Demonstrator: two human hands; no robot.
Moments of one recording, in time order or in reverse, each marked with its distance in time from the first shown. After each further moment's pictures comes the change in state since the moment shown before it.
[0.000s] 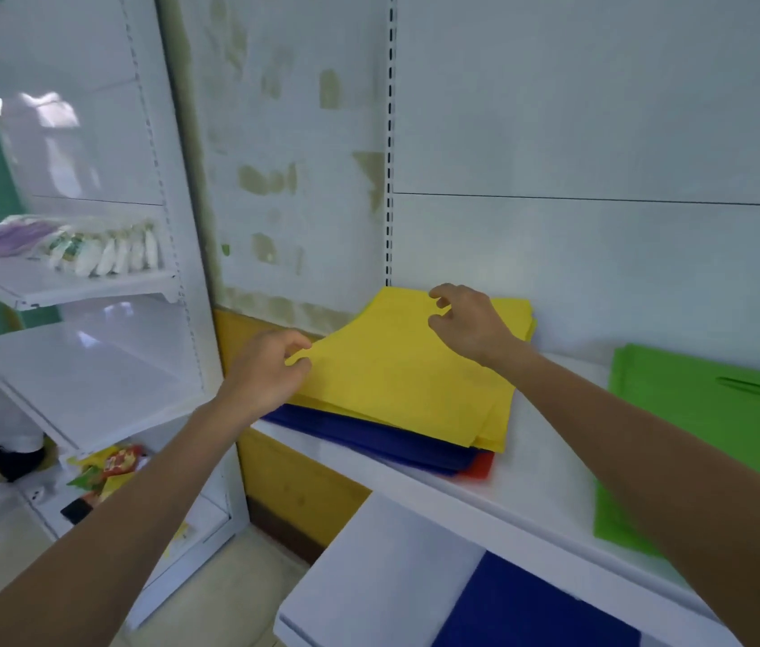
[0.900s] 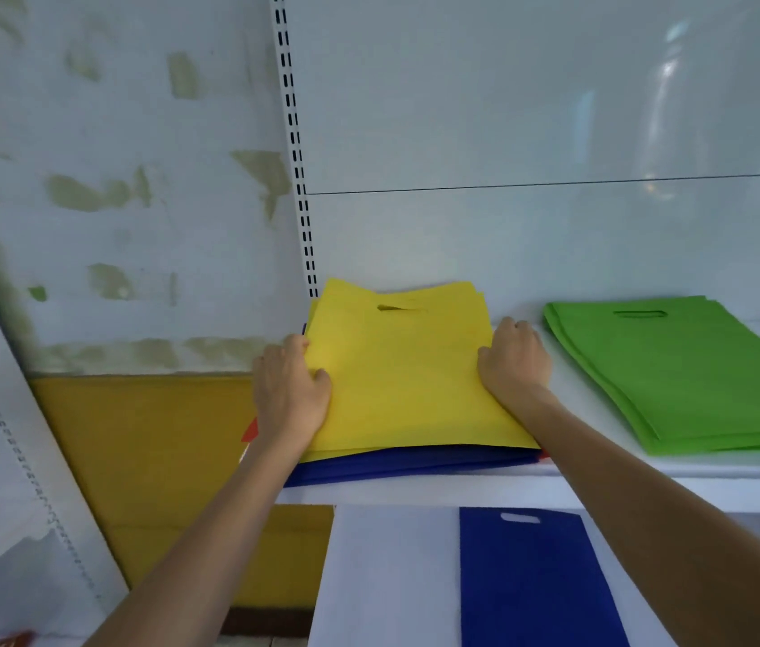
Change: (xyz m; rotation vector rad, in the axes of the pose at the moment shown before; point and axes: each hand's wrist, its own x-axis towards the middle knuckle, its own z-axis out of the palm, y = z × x) left_hand 0.071 -0.036 0.053 -0.103 -0.010 0.172; right_hand -0.046 0.003 0.045 -0.431 0.460 0.771
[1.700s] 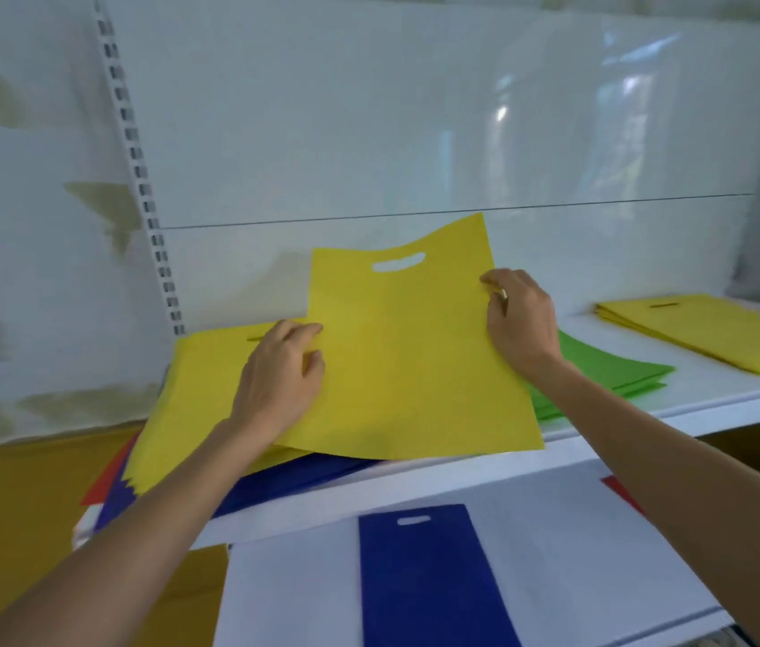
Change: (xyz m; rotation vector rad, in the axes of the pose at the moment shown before) left_hand -0.017 0.115 0.007 -0.205 -0.113 0.545; right_hand 0.000 0.109 -0.135 0.198 0.444 -0.197
